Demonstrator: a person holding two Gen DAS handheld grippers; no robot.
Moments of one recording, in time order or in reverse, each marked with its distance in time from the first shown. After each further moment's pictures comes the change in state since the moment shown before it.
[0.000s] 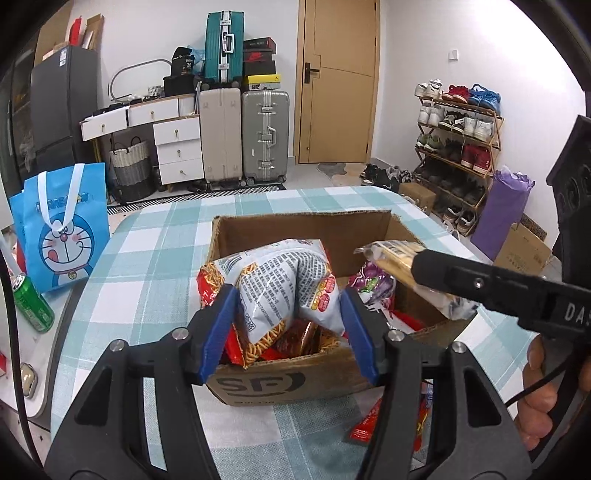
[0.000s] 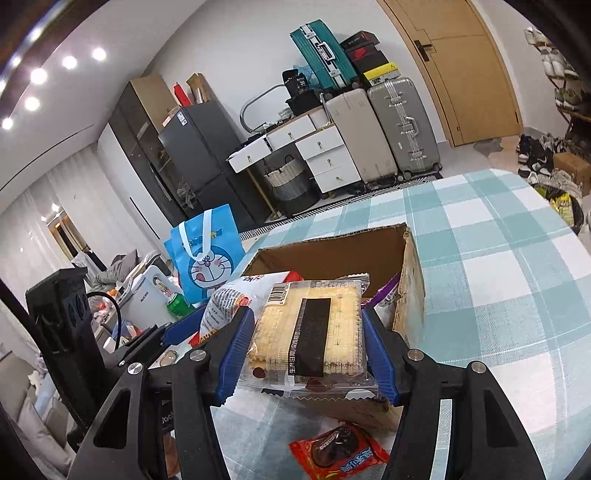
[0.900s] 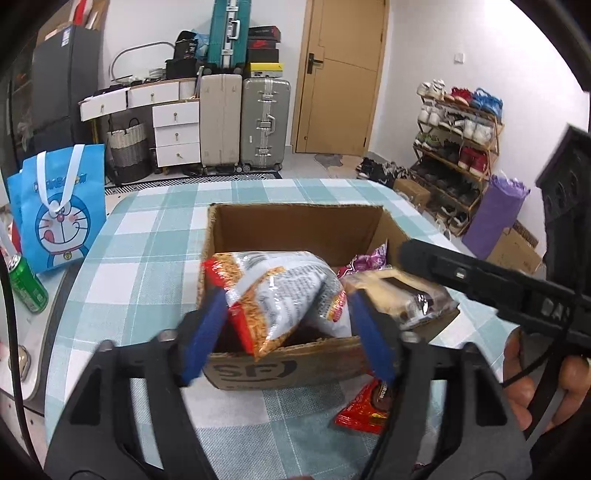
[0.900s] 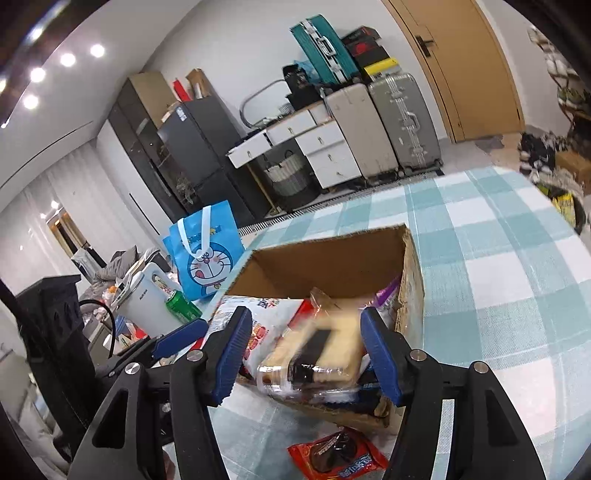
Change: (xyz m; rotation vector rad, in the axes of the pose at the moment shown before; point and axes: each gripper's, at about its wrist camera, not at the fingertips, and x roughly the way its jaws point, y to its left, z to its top) left arm -0.006 0.020 0.000 -0.065 0.042 -0.038; right arm 0.003 0.003 0.006 -0.023 0.010 -0.007
